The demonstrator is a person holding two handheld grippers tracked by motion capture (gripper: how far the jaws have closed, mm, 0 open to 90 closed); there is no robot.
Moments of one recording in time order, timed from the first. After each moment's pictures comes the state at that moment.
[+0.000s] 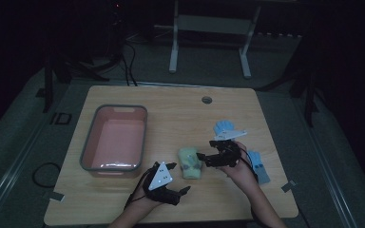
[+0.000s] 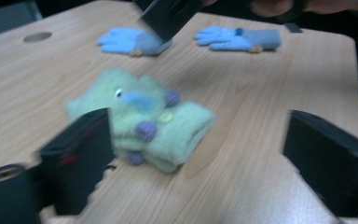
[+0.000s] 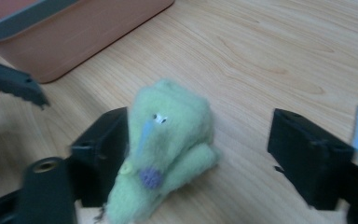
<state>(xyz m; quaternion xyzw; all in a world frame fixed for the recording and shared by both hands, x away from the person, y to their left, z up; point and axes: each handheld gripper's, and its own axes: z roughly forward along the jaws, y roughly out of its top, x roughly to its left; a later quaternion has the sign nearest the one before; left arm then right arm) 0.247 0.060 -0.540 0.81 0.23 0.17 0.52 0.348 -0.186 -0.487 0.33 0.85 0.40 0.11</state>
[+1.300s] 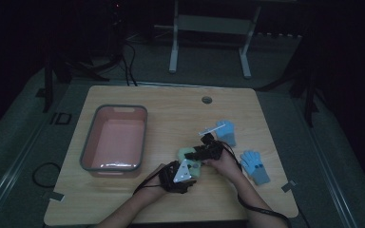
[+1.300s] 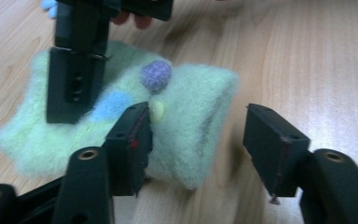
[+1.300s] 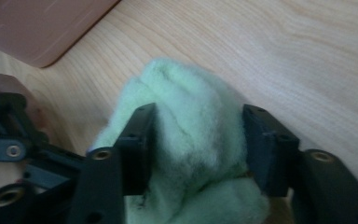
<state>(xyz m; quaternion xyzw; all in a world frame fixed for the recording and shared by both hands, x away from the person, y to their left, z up) 0.291 0.018 -0.565 0.89 0.13 0.18 0.40 0.406 -0.158 -0.548 0.34 0.86 0.37 -0.06</state>
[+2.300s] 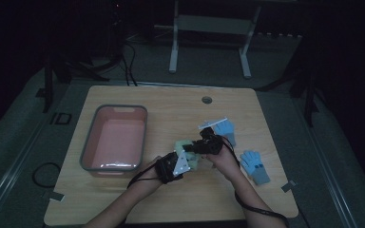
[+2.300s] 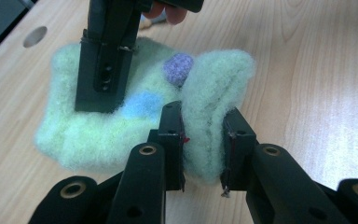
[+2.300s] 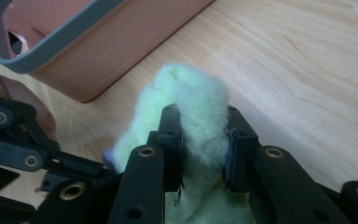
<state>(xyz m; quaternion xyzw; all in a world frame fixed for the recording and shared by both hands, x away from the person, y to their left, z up) 0.293 0.029 -0.515 0.90 0.13 0.23 0.36 0.395 -0.145 -0.501 0.33 0.86 0.40 -0.03</state>
